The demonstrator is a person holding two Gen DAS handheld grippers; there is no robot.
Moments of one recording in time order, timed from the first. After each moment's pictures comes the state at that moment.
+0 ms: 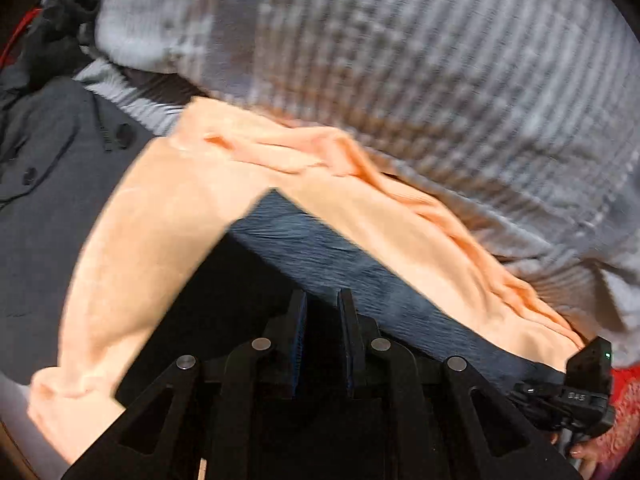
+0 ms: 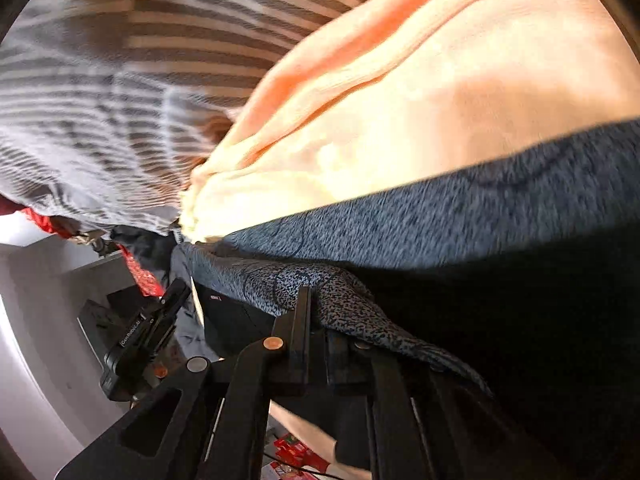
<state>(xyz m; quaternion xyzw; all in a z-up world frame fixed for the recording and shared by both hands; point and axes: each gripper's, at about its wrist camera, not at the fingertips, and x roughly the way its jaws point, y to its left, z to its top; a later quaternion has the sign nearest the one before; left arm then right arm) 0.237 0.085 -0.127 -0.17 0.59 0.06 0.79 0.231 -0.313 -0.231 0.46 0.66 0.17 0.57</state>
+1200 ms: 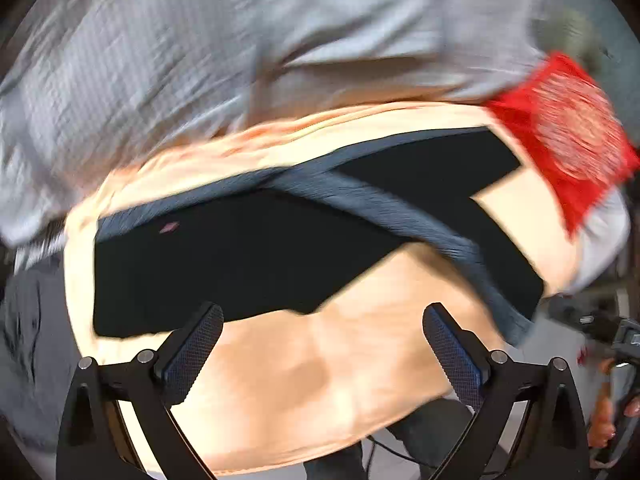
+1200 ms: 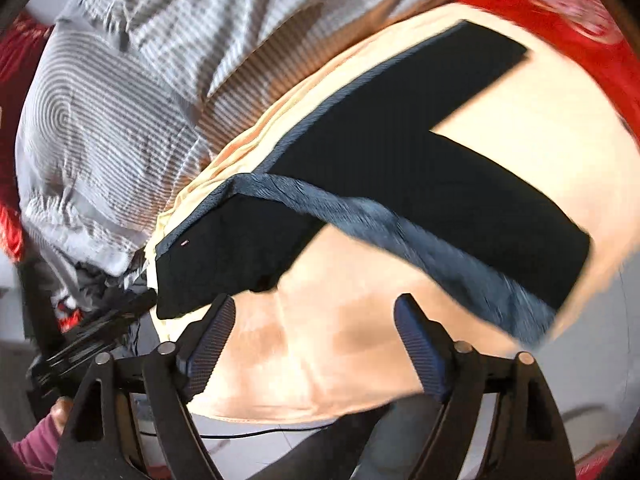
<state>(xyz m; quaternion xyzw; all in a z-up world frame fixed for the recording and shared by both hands) 0.038 -0.130 0.025 0.13 0.59 -0.28 0.75 -0.094 -0.370 0.008 0.39 0.55 -0.10 0.73</state>
